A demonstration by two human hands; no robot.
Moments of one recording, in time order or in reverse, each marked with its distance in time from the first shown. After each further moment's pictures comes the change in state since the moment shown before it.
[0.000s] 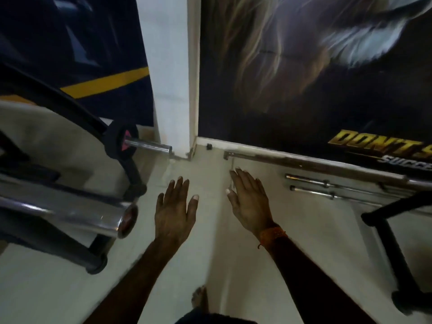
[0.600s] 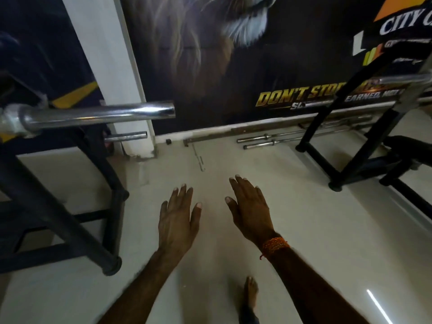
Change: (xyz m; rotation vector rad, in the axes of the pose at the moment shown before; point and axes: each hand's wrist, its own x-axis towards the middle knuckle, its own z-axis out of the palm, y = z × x) left_hand -0.307 -0.118 -0.158 -0.072 -0.184 0.420; right_hand -0.387 -0.240 0.033 0.014 0.206 0.382
